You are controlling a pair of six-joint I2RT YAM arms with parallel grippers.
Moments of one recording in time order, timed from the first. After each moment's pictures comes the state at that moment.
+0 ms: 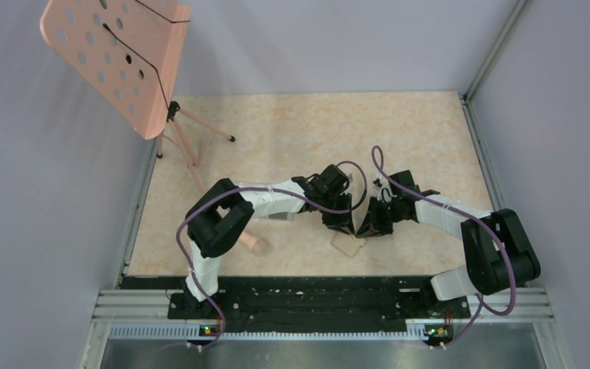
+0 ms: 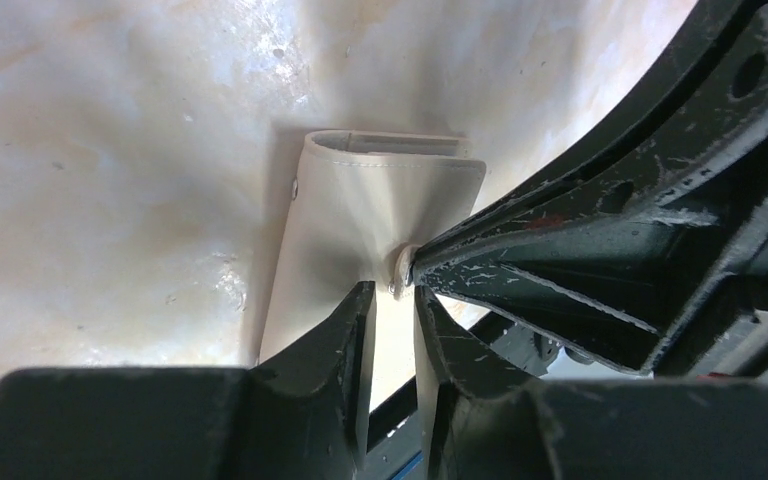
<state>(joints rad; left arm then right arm) -0.91 1.96 1.29 -0.29 0.37 -0.81 0.31 1.43 0.61 -0.36 -0.57 0.50</state>
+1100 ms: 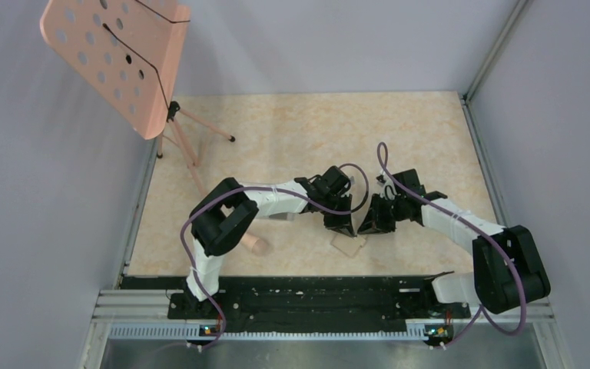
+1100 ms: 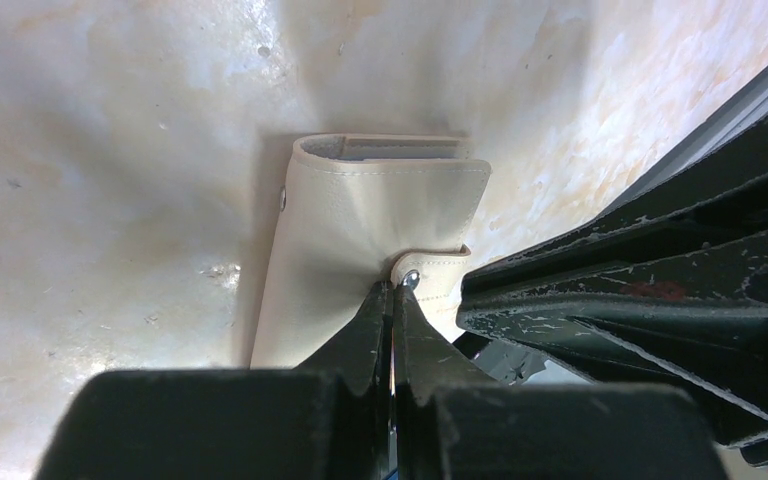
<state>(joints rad) -0.91 2.00 1.30 -0.28 0.41 -0.81 0.31 1.31 0.61 -0.39 -0.55 0.50</state>
